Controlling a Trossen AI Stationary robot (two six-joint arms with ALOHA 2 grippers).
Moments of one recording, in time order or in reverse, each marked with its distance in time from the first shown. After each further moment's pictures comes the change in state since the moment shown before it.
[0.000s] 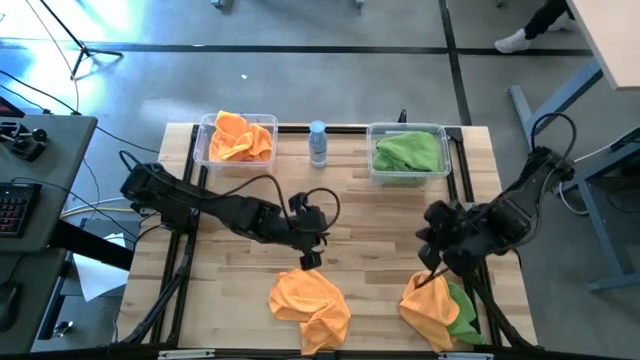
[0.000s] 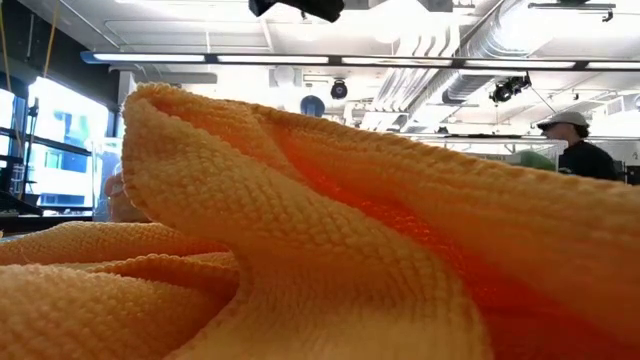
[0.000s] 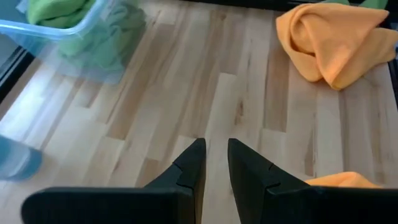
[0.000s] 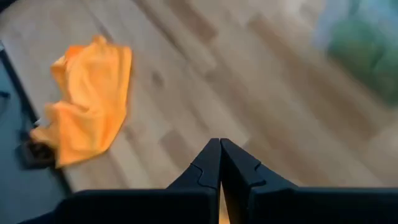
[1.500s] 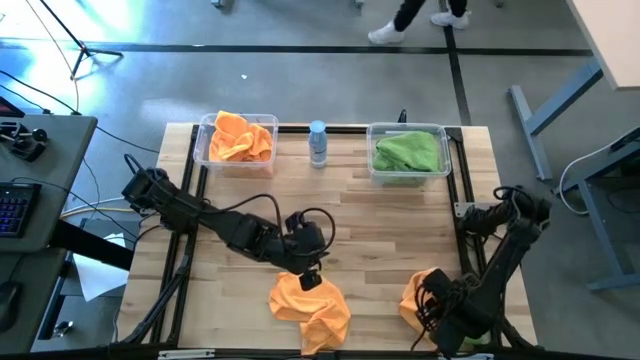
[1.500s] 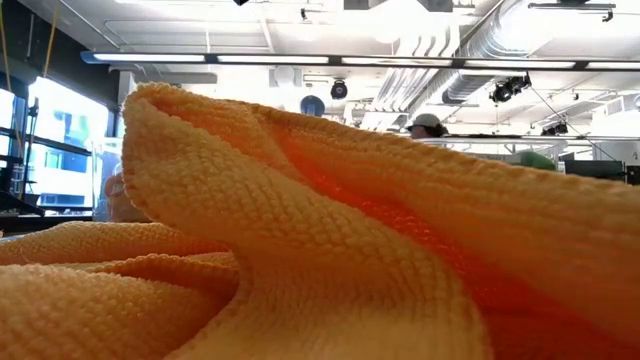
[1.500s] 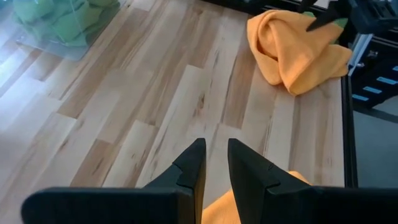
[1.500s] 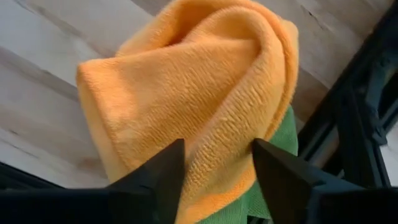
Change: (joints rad) left arm -0.102 0.032 0.013 0.016 -0.016 -0.225; right arm 0.297 0.509 0.000 0.029 -0.487 0.640
